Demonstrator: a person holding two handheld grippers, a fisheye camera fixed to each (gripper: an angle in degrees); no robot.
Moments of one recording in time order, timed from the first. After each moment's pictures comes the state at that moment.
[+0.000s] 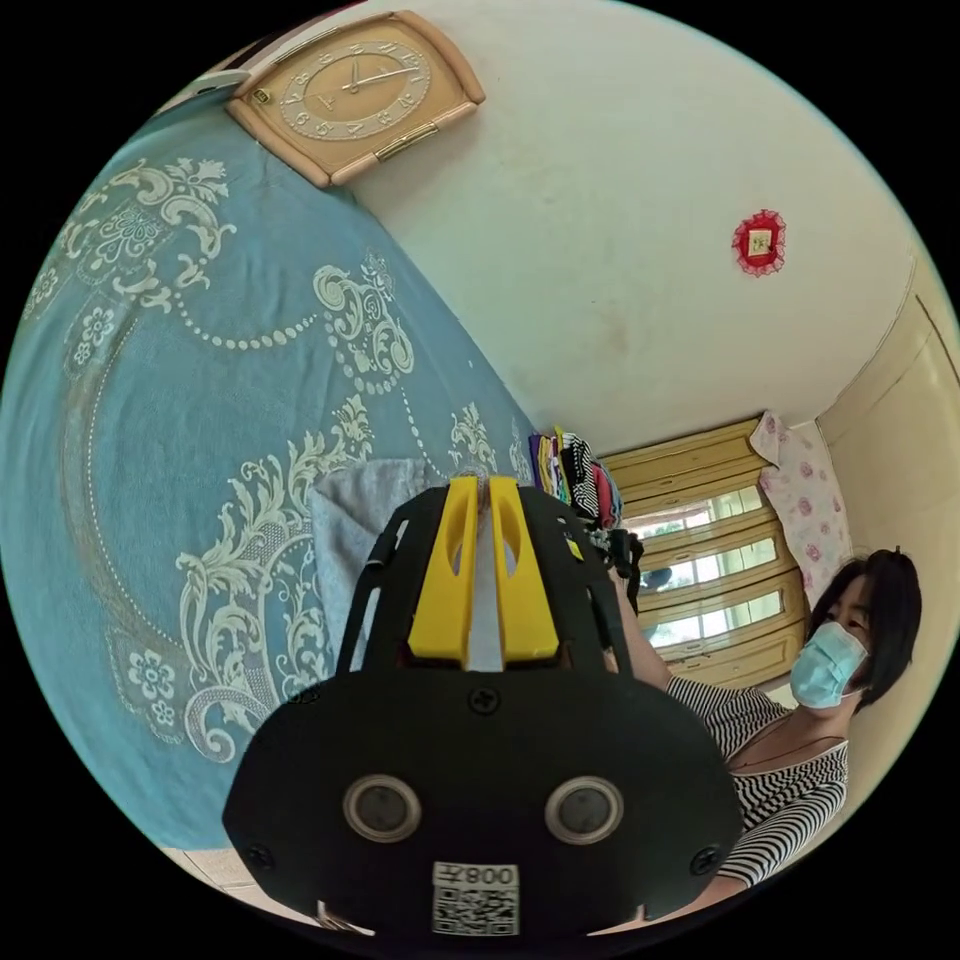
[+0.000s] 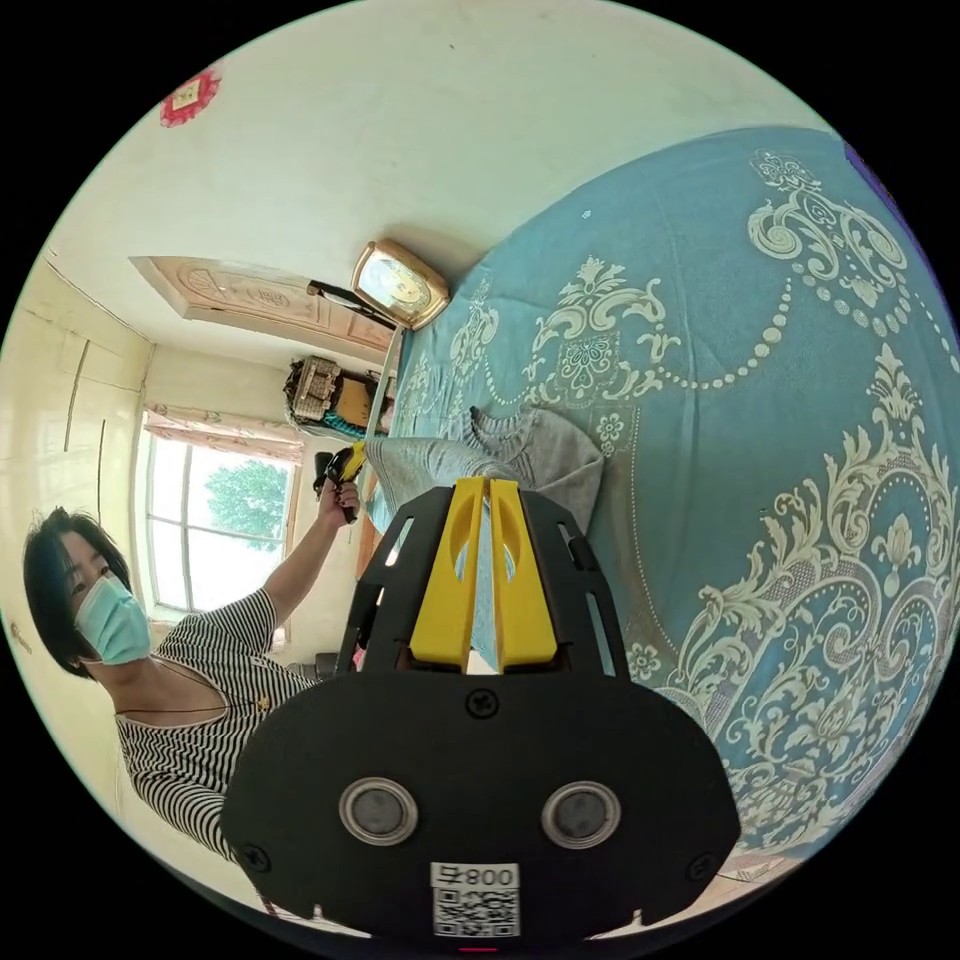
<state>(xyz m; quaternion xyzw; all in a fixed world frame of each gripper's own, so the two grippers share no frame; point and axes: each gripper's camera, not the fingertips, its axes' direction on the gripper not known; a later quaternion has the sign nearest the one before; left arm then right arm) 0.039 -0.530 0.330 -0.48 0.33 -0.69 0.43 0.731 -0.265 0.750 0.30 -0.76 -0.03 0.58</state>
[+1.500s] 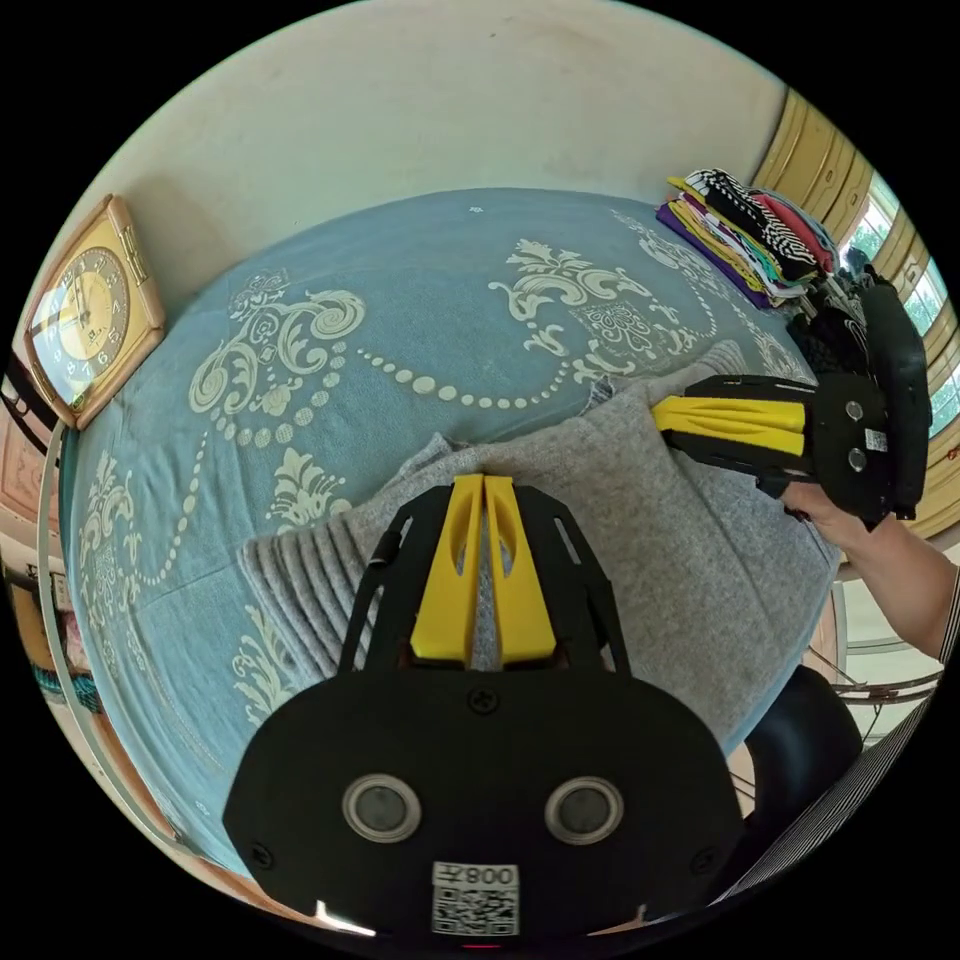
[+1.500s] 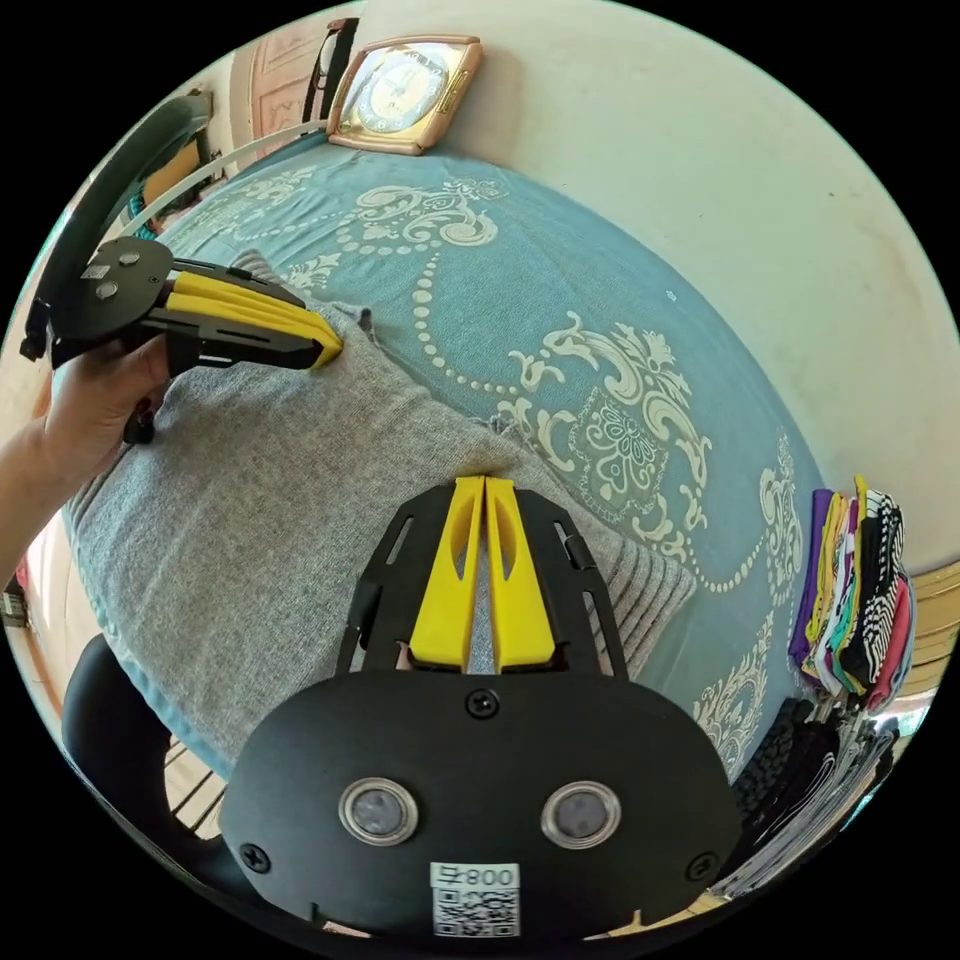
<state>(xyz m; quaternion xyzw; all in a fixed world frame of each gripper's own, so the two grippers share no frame) 0.413 -0.695 0.478 -0.65 0.37 -0.23 0.62 0.377 -0.370 0.499 0.41 -0.29 -0.04 0.86</state>
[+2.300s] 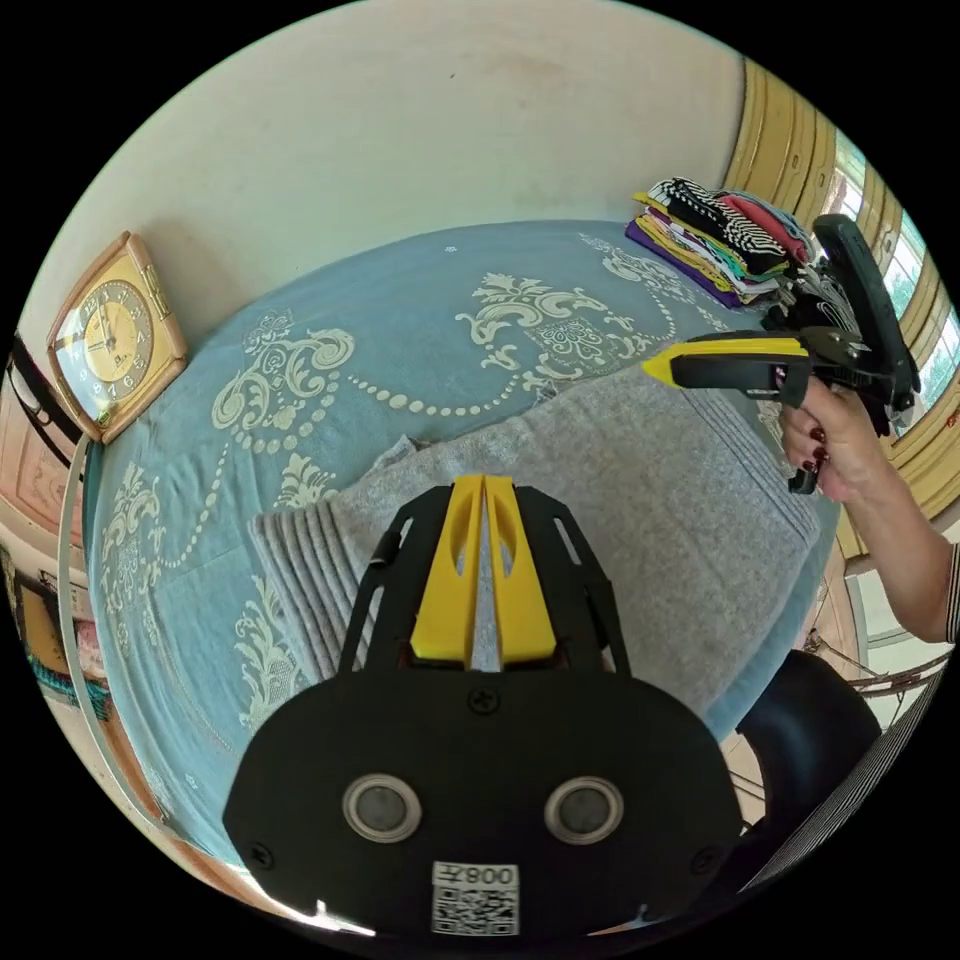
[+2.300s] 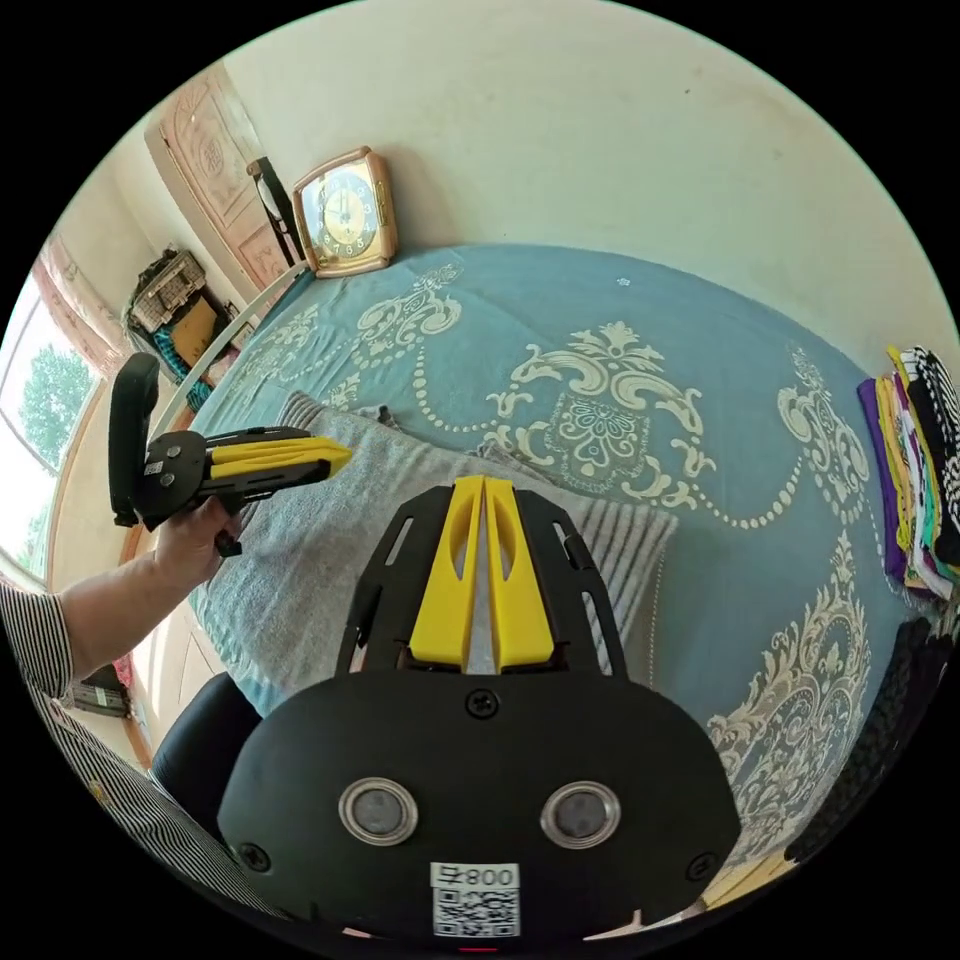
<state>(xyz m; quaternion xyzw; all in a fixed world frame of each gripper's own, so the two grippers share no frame) 0.445 -0.755 0.416 -0.62 0.35 -0.21 0.67 0.424 -0.336 0.570 0.43 -0.47 0.05 0.77</state>
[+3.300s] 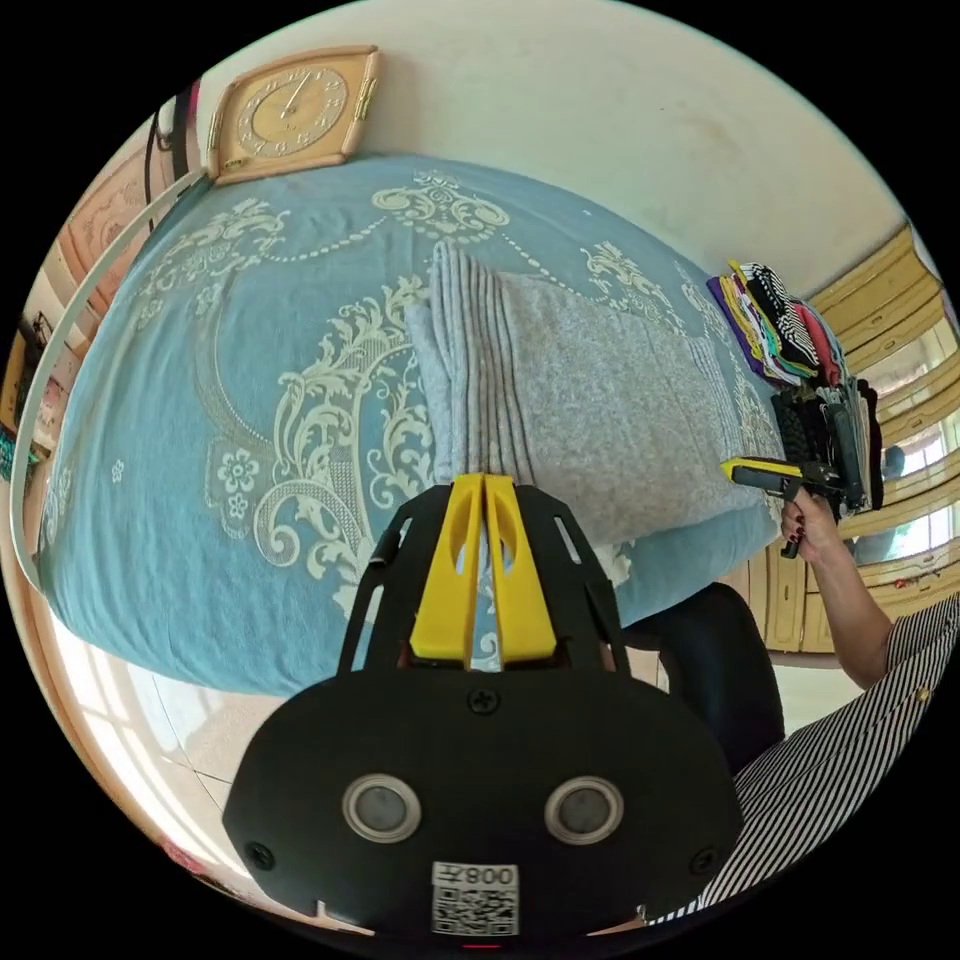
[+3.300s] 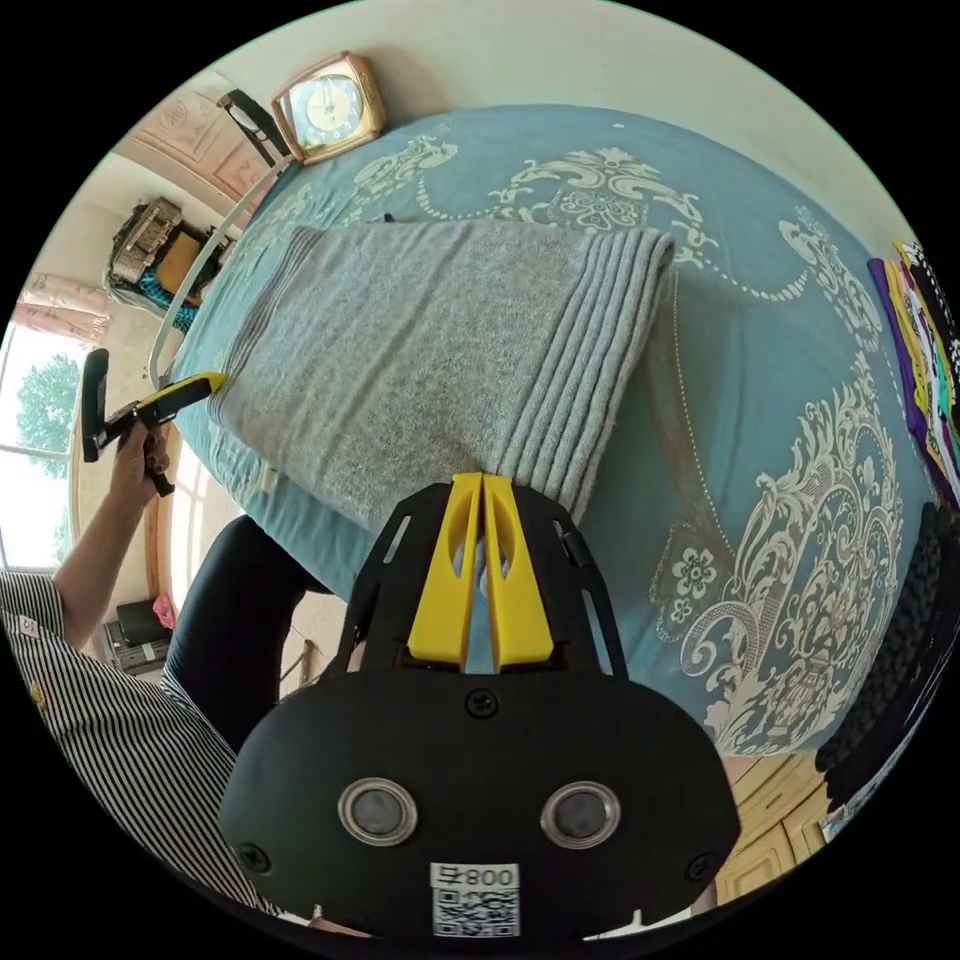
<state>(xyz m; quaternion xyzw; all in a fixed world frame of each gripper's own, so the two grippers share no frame) 0.261 -0.647 0.235 -0.71 0.27 -0.38 0.53 0.351 -0.292 0.669 0.28 -0.50 -0.04 0.82</state>
